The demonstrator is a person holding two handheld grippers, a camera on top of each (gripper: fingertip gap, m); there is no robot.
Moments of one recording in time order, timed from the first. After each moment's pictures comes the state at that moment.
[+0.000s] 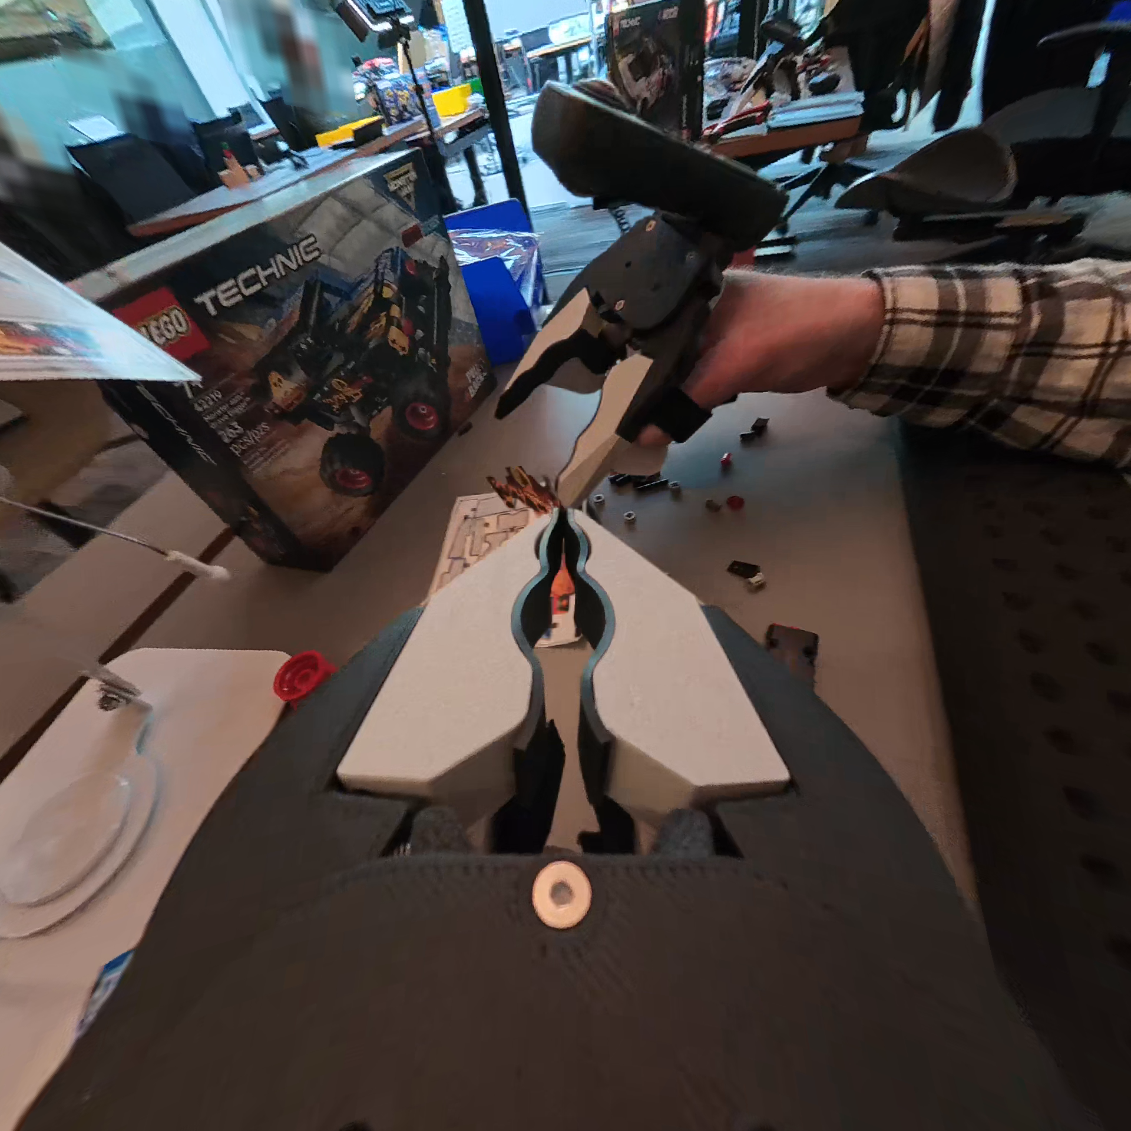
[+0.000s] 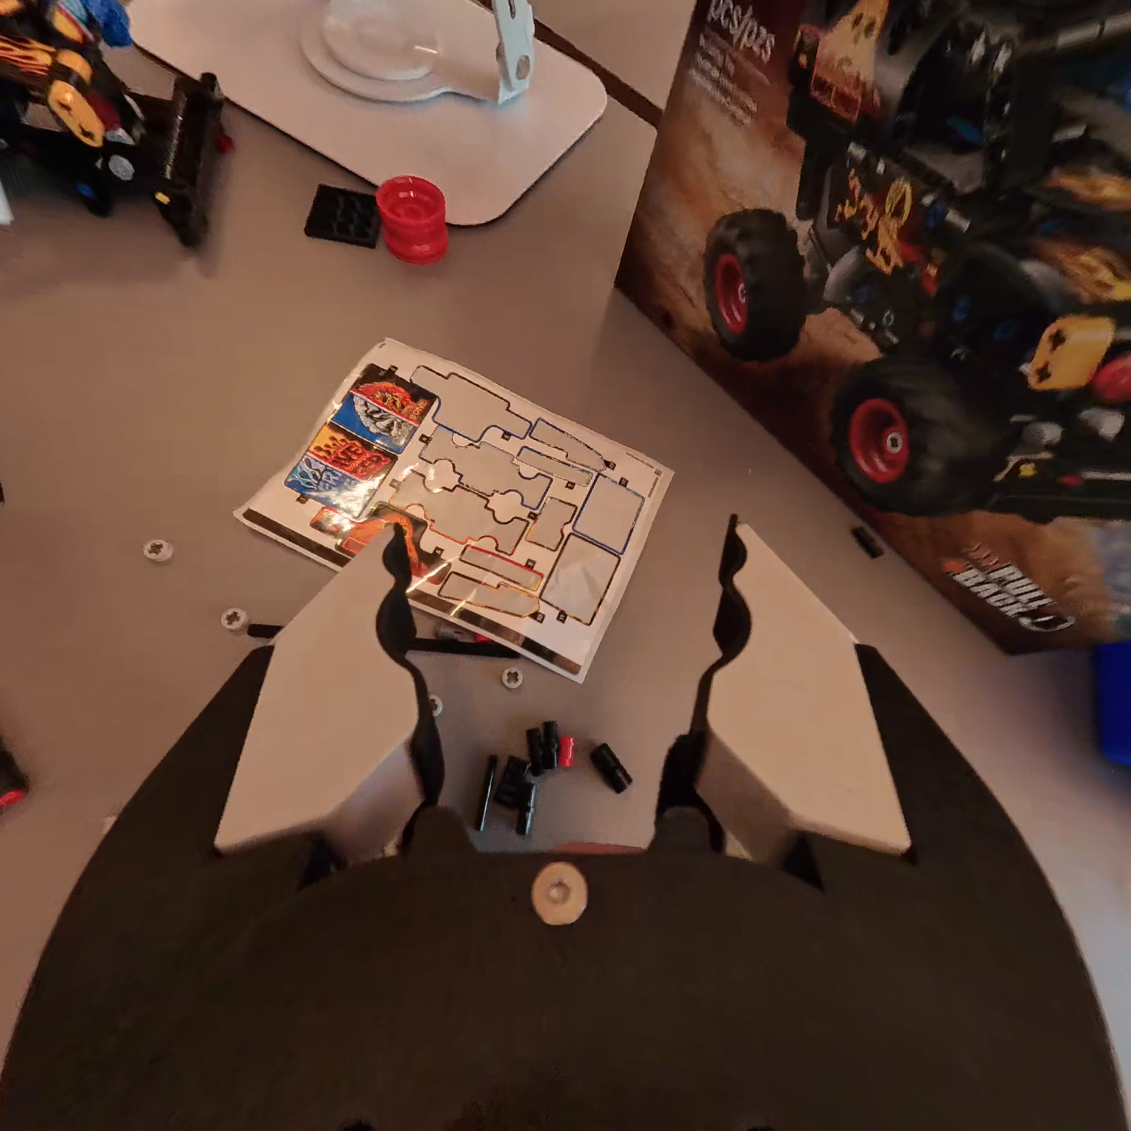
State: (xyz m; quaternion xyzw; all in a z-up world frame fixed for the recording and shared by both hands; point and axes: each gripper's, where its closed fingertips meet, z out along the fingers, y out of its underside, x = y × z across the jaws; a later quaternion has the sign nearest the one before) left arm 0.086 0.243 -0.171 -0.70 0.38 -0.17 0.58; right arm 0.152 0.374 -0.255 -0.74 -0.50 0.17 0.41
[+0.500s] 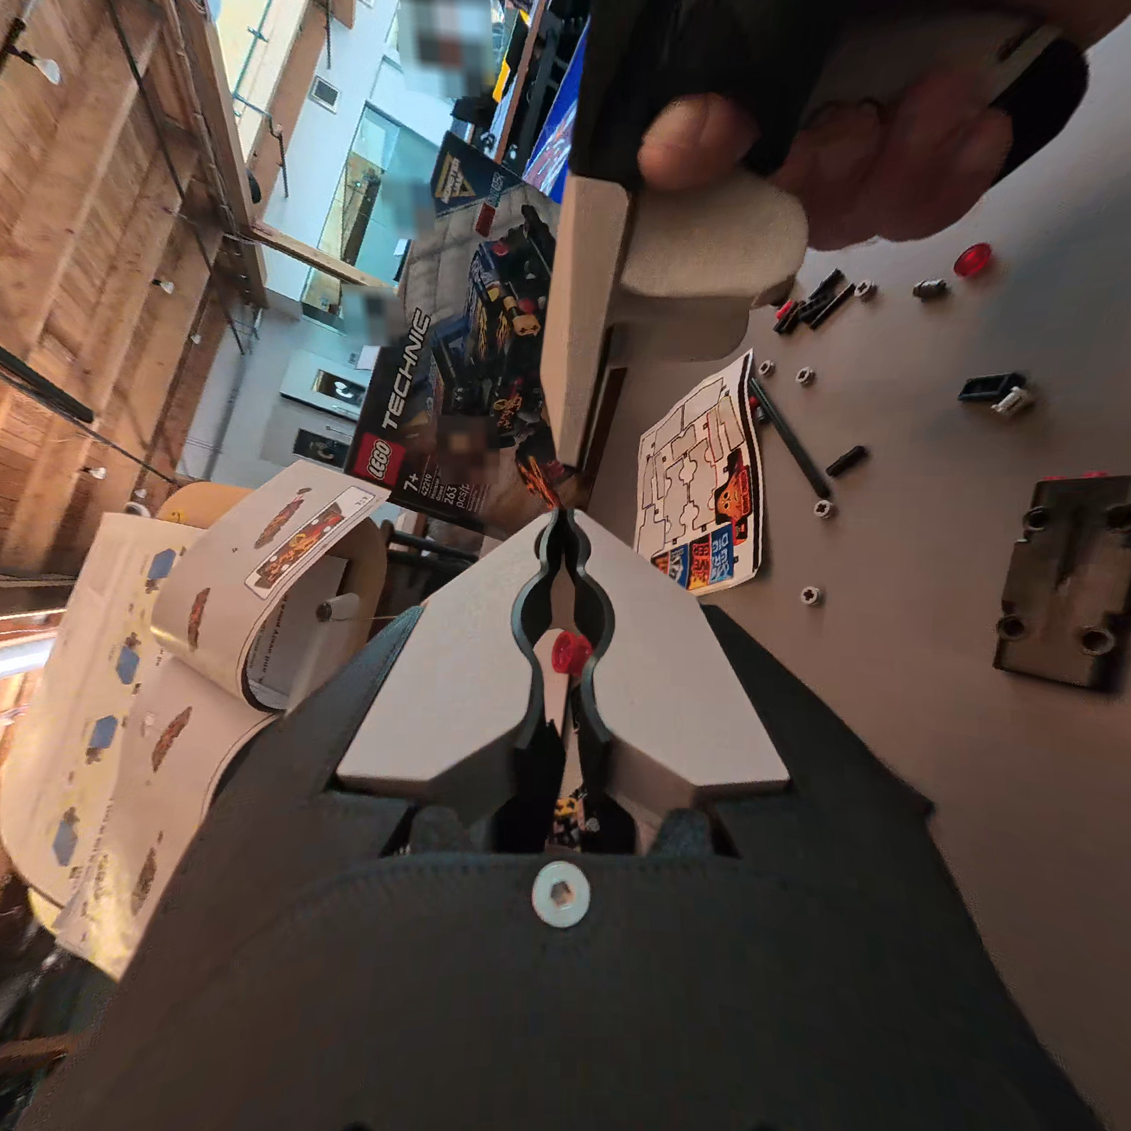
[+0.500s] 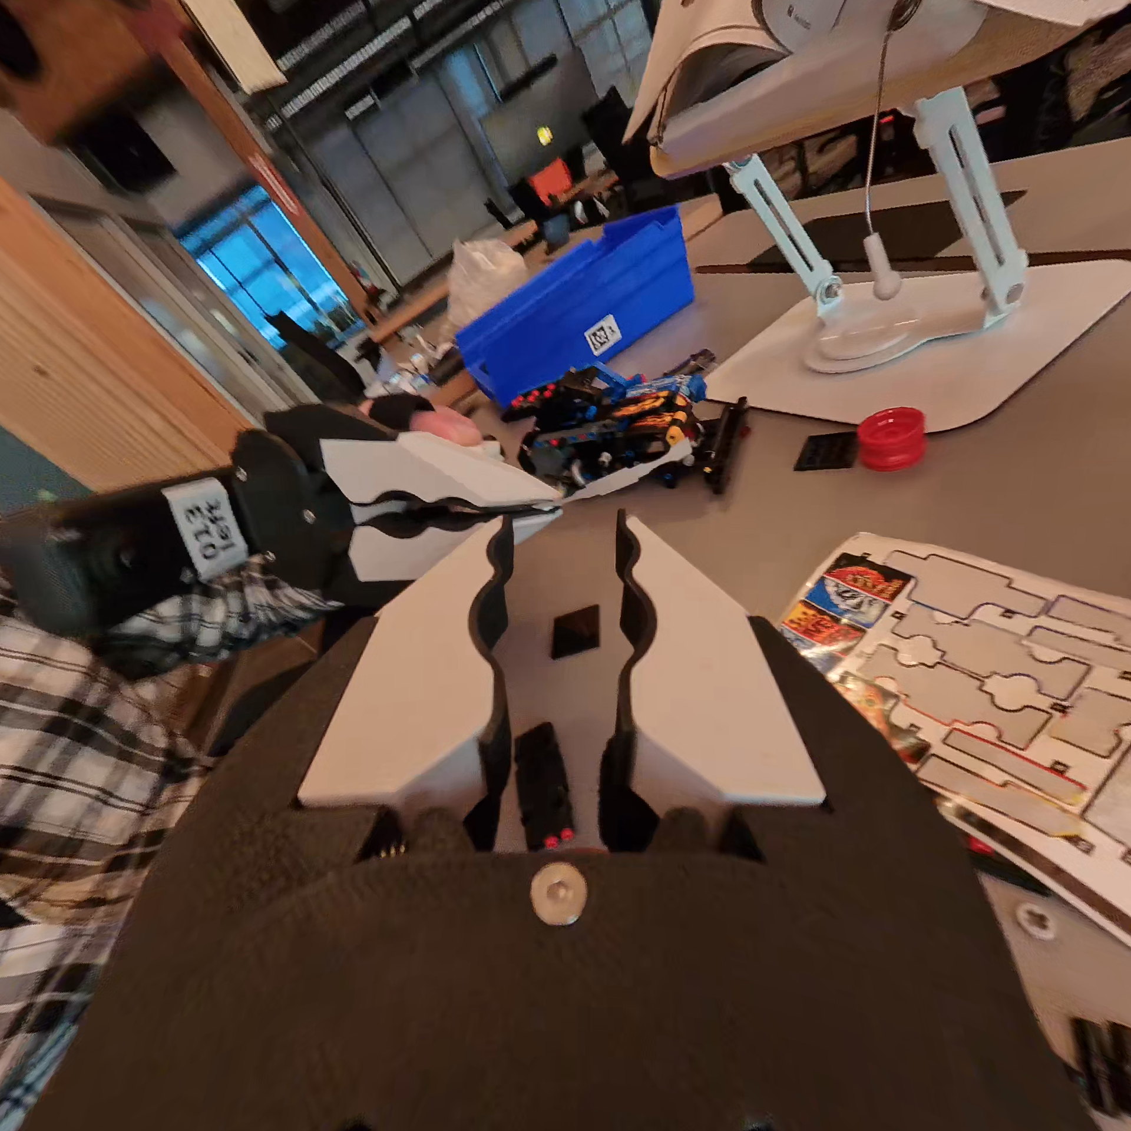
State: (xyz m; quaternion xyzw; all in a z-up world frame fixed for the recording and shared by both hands) left arm 0.095 0.251 -0.179 -0.60 0.50 0.24 0.58; right arm 0.104 0.252 -0.175 -0.61 -0.43 0.60 0.30
